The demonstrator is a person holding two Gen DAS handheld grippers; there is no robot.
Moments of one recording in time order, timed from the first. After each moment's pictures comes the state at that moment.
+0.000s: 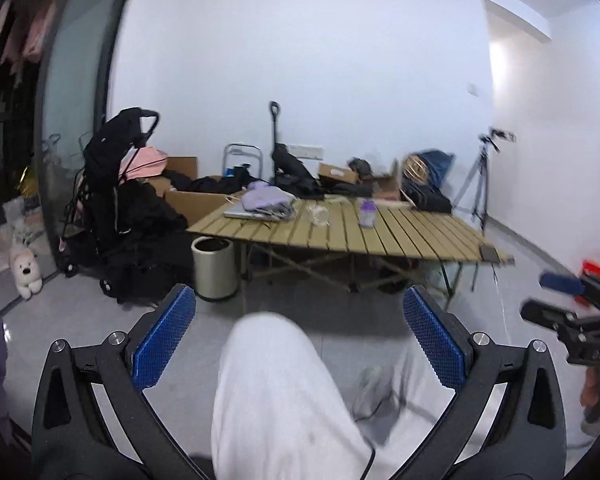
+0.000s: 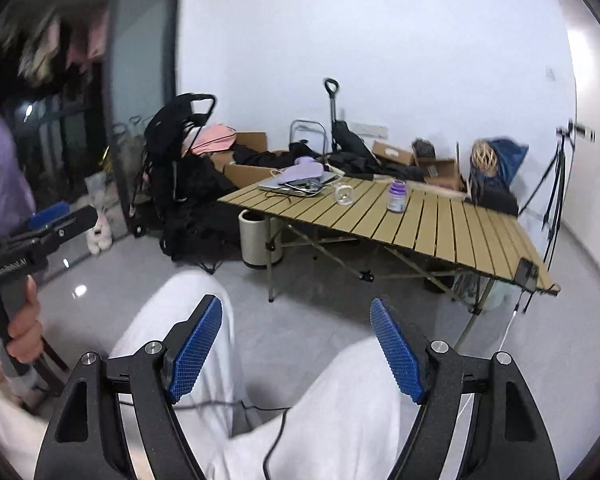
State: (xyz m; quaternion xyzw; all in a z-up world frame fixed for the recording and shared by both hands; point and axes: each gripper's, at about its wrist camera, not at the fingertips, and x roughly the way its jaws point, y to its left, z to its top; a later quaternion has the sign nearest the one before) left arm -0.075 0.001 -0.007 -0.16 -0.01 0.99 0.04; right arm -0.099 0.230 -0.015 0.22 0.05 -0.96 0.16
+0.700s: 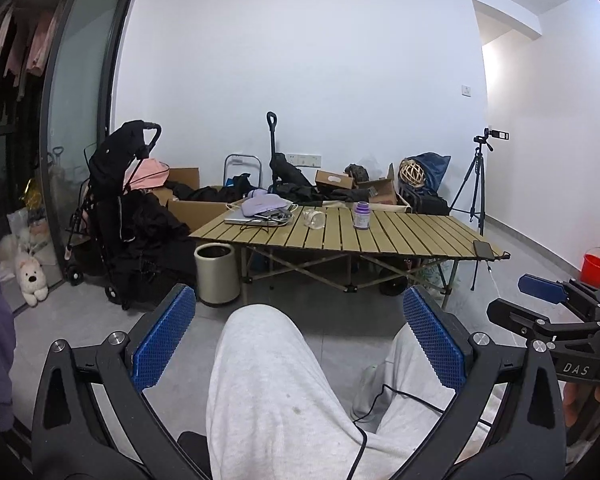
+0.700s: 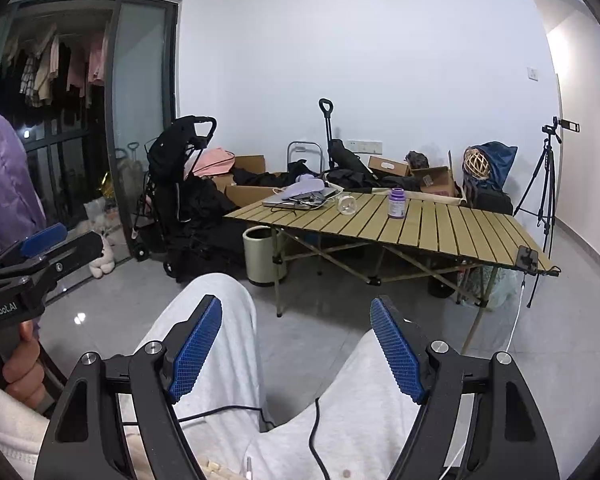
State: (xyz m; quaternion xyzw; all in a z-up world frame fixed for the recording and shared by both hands) left arm -0.027 0.017 -0.011 -0.13 -0.01 0.99 0.04; right arm -0.062 0.217 -0.033 0.19 0.02 -0.97 0.15
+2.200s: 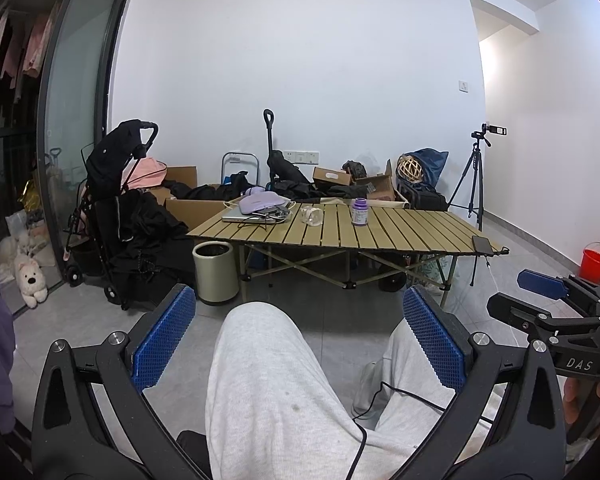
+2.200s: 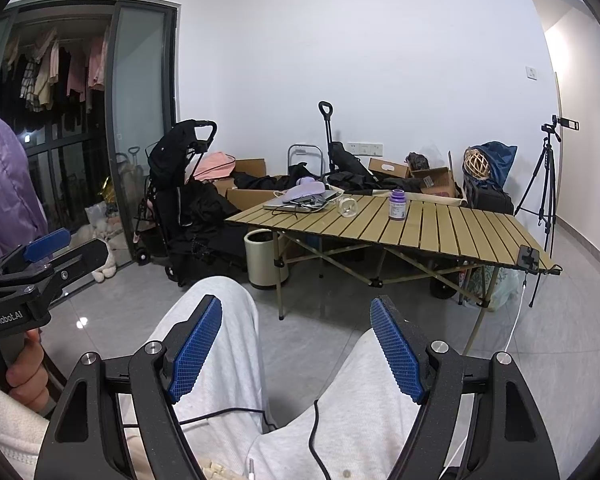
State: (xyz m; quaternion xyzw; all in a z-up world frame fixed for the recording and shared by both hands) left arm -0.024 0.016 -0.009 -0.14 0.00 0.99 0.04; right arm -0.059 0.220 -0.032 0.19 0.01 -0.97 0.15
